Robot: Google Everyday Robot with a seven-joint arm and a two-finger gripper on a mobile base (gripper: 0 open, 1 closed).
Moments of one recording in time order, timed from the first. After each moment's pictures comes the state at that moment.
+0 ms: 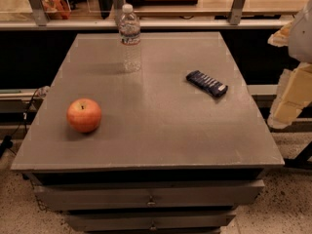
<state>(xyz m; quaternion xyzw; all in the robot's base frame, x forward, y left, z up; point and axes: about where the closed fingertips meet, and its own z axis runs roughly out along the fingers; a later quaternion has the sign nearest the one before) 0.438 -0.216 0.979 -0.60 0.78 -0.04 0.16</state>
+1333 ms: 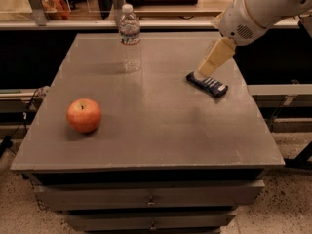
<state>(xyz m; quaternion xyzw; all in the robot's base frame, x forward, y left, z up) 0.603 -0.127 0.949 -0.57 0.75 0.08 0.33</state>
